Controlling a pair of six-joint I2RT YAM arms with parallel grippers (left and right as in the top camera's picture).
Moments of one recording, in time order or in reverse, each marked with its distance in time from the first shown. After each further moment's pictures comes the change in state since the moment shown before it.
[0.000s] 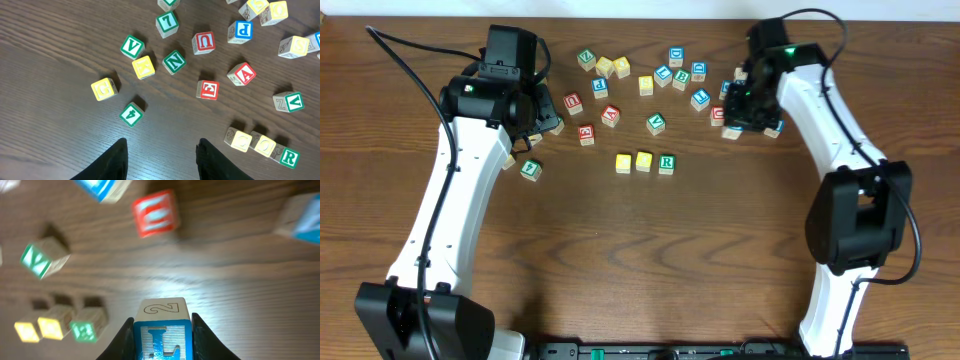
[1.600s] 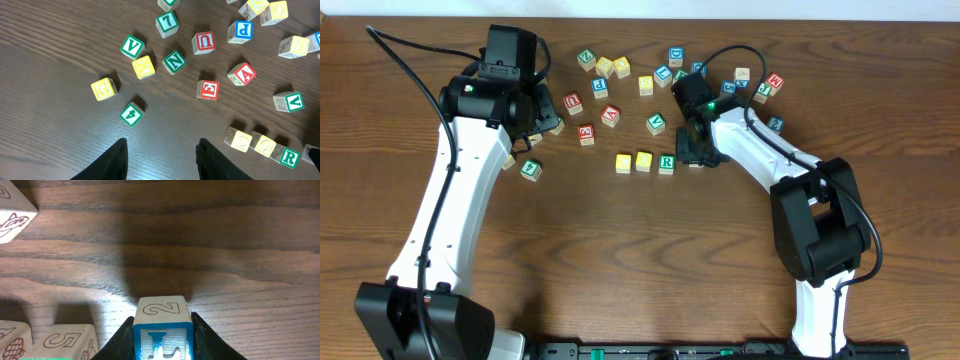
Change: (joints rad) left arm 0.000 0.000 0.000 0.000 0.000 0.000; right arm 0.232 0.000 -0.292 0.304 0.235 0.090
